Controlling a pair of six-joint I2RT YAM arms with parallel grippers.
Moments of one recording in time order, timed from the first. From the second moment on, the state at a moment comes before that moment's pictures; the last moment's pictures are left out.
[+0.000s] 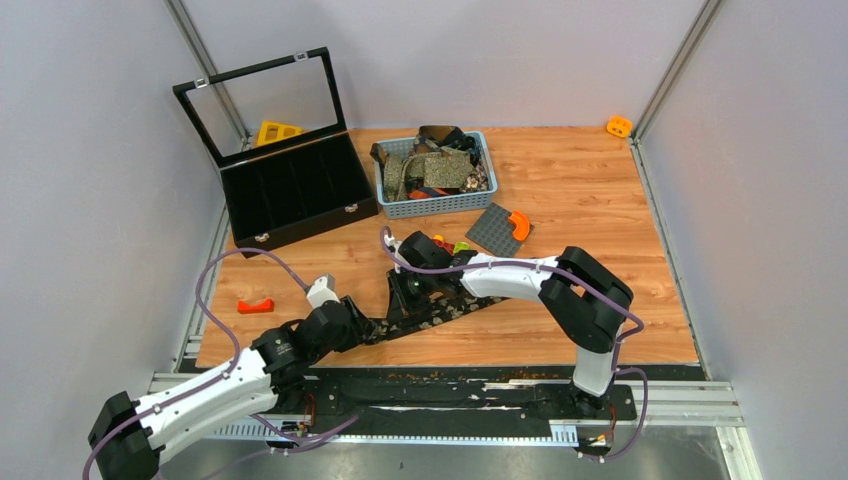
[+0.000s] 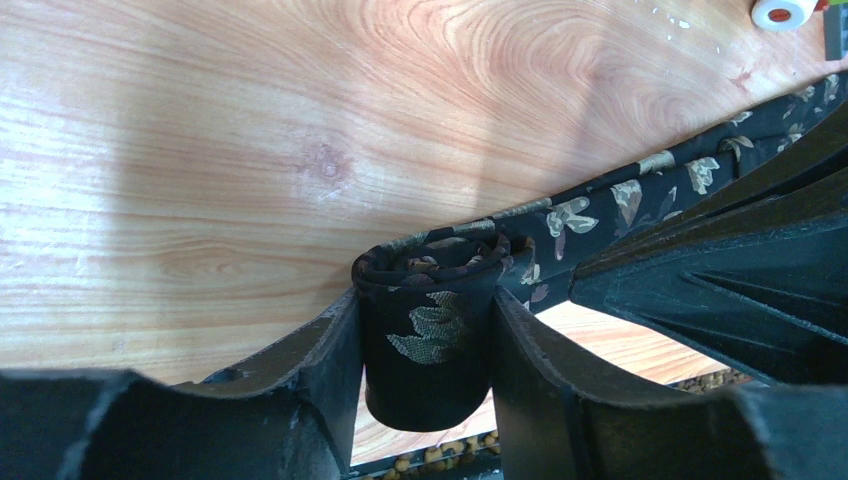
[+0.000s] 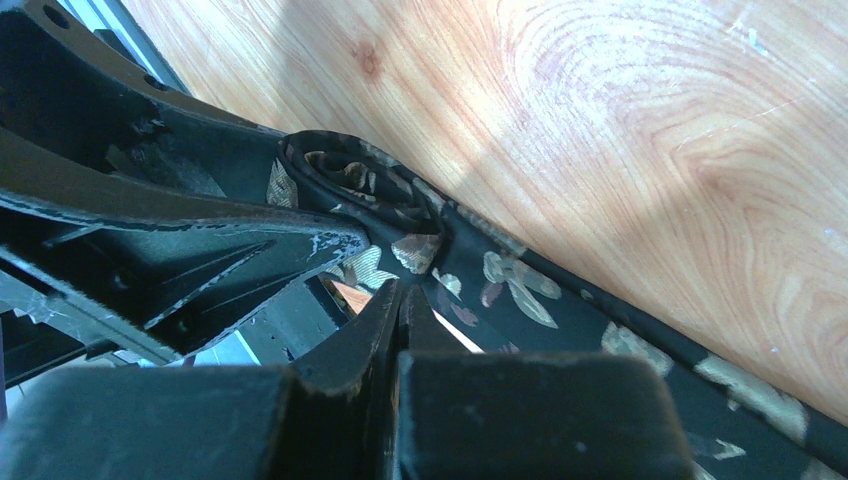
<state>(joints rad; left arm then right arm) -0.89 0.56 0.19 -0.43 -0.31 -1.17 0.98 1.85 1.12 -0.14 -0.41 0.61</state>
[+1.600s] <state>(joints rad) -0.95 1.46 0.87 -0.99 -0.59 -0.83 0.71 1.49 0.87 -0.23 -0.17 0.60</state>
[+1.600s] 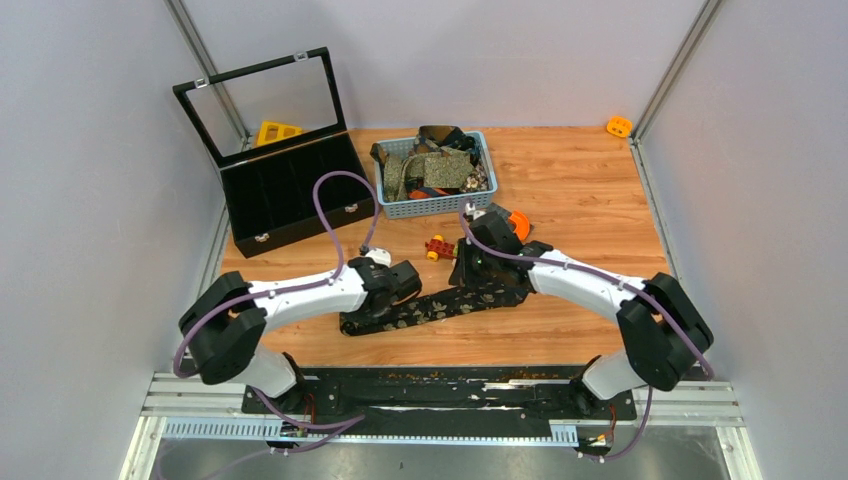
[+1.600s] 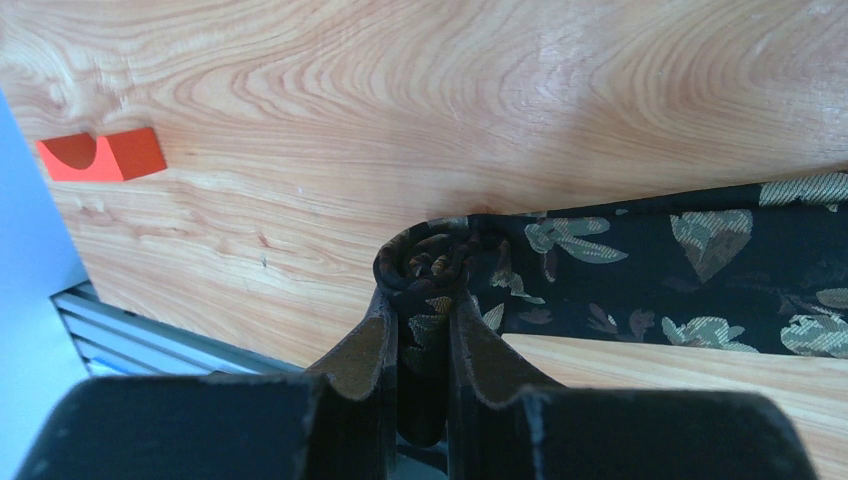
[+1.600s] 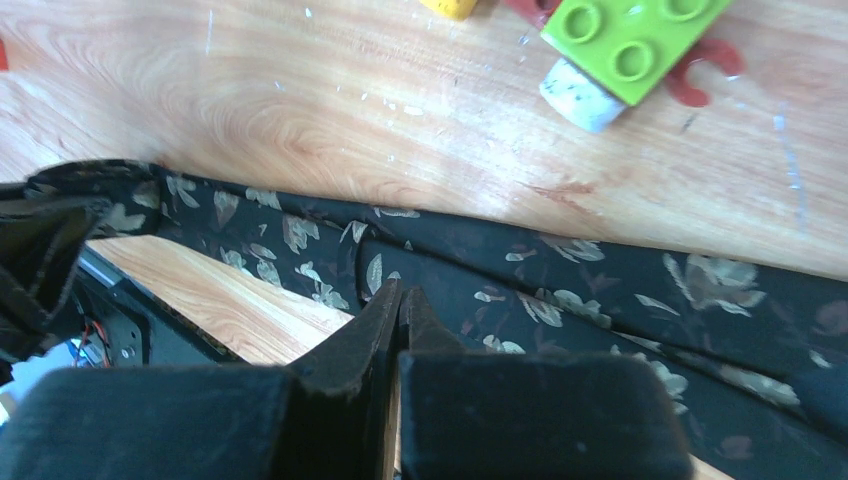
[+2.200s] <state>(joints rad) -1.06 1.74 1.03 -1.04 -0.63 -0.84 0.66 1.32 0.83 -0.26 -0.13 0.61</state>
